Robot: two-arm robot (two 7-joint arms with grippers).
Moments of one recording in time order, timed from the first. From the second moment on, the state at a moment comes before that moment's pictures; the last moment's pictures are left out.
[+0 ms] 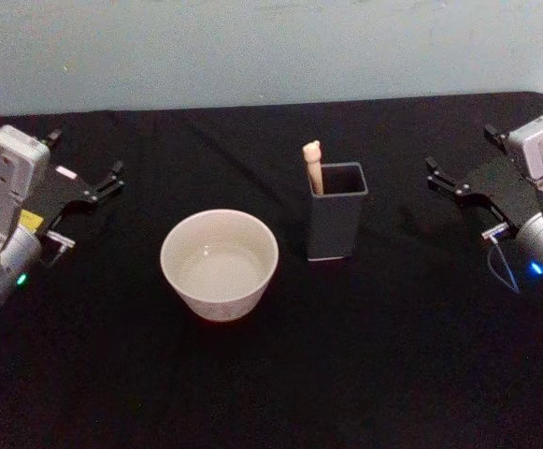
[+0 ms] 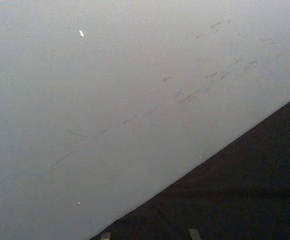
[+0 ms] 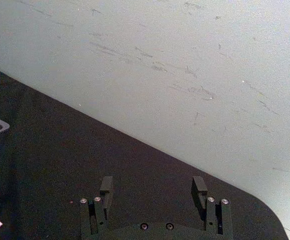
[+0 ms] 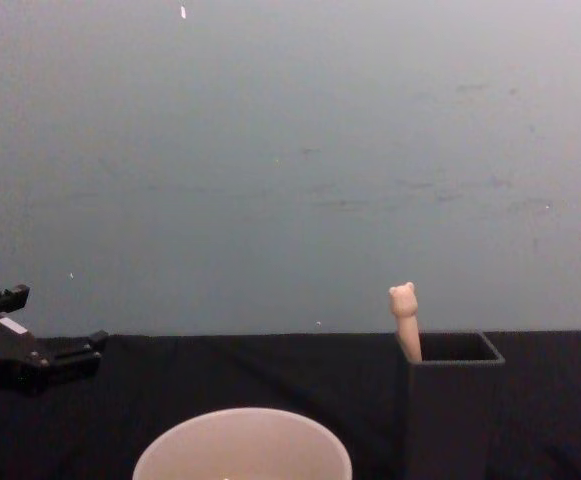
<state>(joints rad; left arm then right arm) -0.20 0.60 0.45 -1.41 -0.25 -0.12 0.03 0.20 0.60 -0.45 -1.41 0.25 -0.12 -0.03</state>
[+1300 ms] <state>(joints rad) -0.20 0.60 0.45 -1.41 -0.25 -0.12 0.03 0.20 0.60 -0.45 -1.41 0.25 -0.12 -0.03</state>
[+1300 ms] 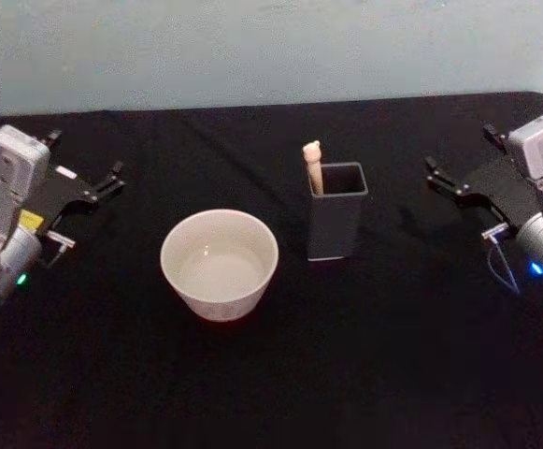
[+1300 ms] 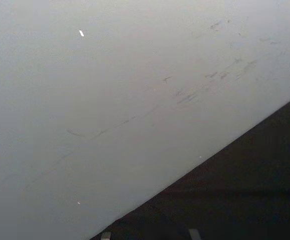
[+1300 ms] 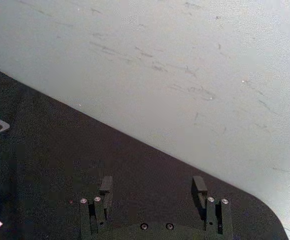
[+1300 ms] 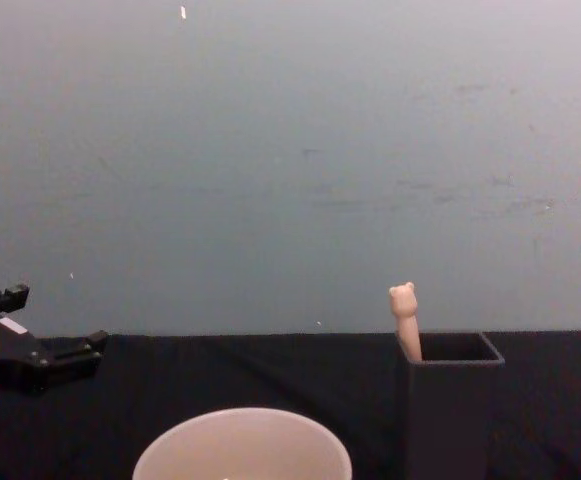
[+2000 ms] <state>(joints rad) -0.20 0.60 0.45 -1.41 -0.25 -0.12 0.03 0.20 0.60 -0.45 -1.41 0.25 -0.12 -0.03</state>
